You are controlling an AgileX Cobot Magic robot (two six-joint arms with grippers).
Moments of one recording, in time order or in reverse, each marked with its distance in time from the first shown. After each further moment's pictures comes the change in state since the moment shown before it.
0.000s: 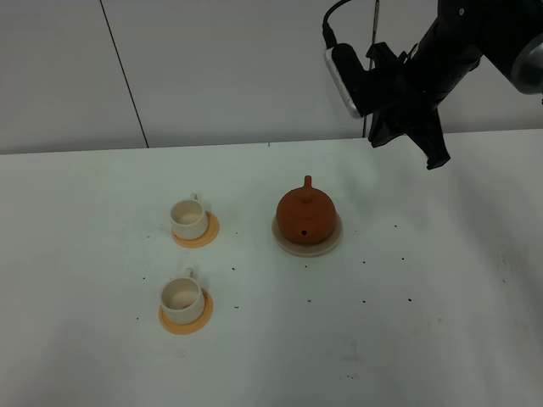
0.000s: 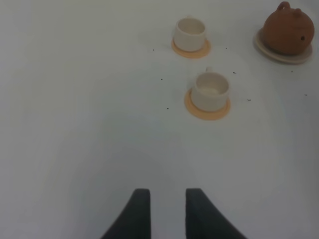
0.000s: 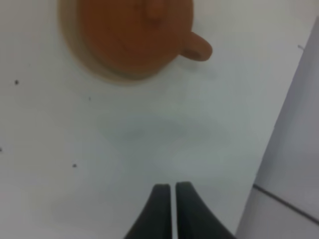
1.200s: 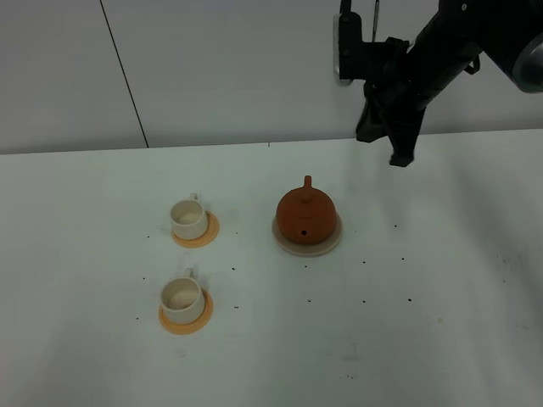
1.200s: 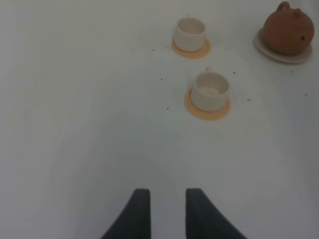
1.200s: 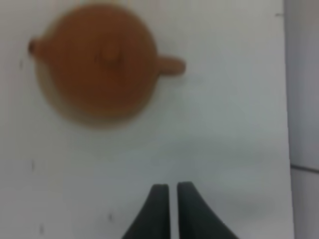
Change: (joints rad) left arm 0.000 0.000 0.000 0.000 0.000 0.000; right arm 0.000 -0.004 0.000 0.097 -0.034 0.387
